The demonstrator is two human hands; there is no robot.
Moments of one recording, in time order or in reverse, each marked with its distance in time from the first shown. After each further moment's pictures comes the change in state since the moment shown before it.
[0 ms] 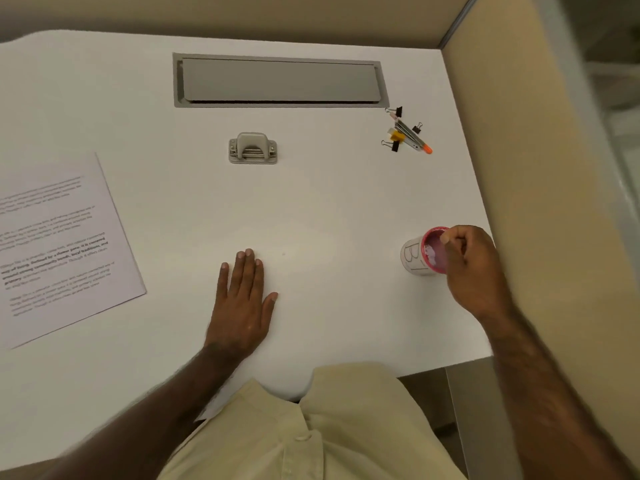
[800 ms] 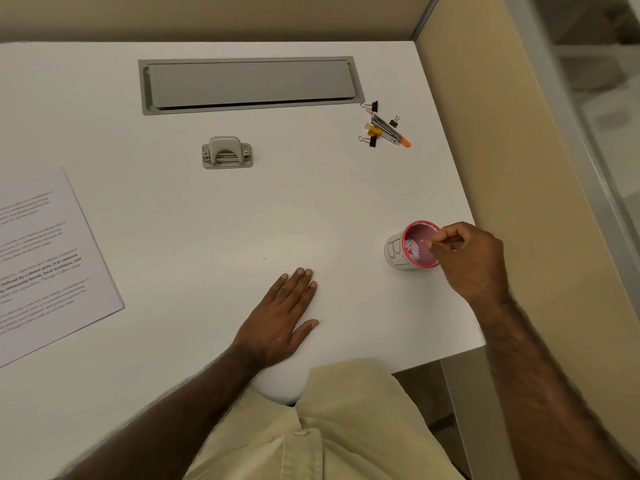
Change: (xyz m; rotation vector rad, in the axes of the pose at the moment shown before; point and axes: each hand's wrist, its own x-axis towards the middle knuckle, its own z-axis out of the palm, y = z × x) left_hand 0.022 0.060 0.020 -0.113 -0.185 0.435; right_hand 0.007 0.010 -0.017 0.017 0.101 0.180
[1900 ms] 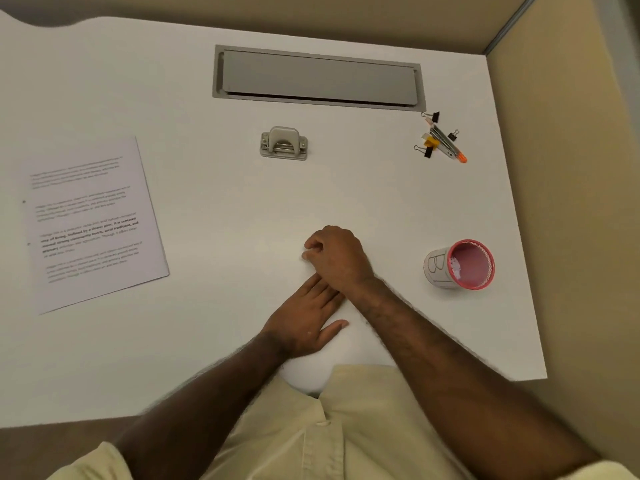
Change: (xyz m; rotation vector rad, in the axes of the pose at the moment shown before) left_hand 0.000 0.005 -0.008 -0.130 -0.009 -0.057; right_hand -0.046 -0.124 0.198 -0.194 -0.608 -0.427
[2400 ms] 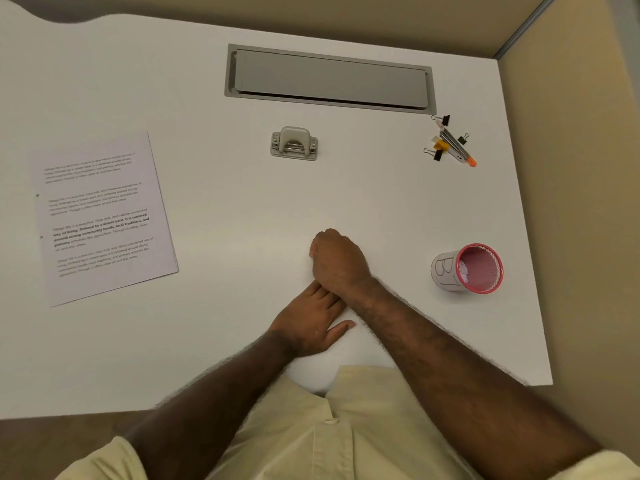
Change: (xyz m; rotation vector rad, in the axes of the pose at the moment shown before) left_hand -0.003 -0.006 0.018 0.015 0.137 0.016; right_hand 0.000 -0.018 0.013 -0.290 -0.091 0.006
